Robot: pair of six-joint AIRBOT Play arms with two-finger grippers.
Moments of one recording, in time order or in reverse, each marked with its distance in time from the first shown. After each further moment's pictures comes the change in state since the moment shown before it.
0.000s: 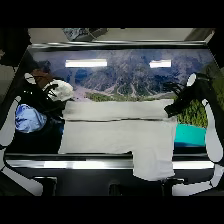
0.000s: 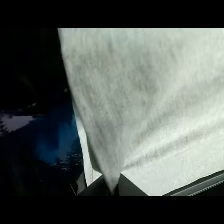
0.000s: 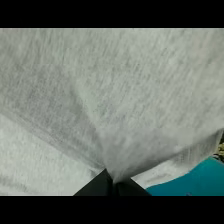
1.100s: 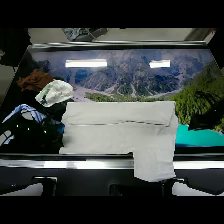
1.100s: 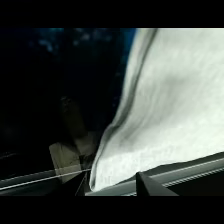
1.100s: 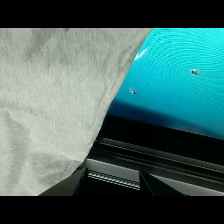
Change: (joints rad) left arm 0.074 0.471 -0.859 -0.003 0.296 -0.014; right arm -0.324 0.235 -0.156 0.047 0.188 0.015
